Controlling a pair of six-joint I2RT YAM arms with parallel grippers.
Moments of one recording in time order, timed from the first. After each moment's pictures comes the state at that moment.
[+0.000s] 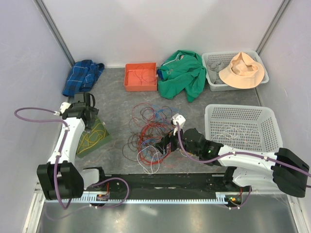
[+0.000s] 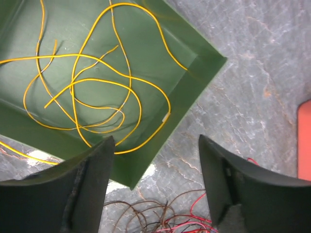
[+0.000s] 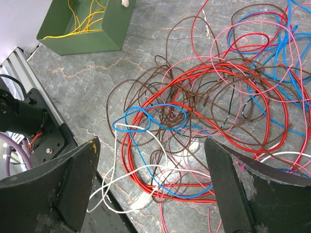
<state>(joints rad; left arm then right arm) 0.08 1.20 0.96 -0.84 -0.38 -1.17 1.06 1.13 0.51 0.32 0.09 0.44</state>
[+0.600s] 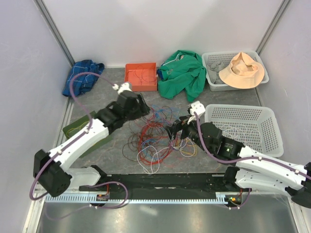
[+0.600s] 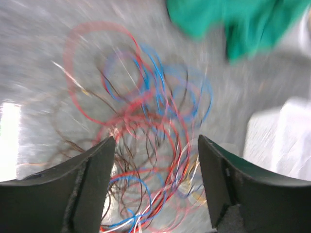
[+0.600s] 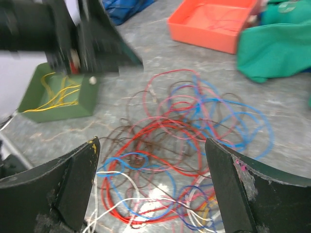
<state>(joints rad) -0.61 1.20 1.05 -0.50 -0.25 -0.82 1.06 0.90 0.70 0.04 0.38 0.34</state>
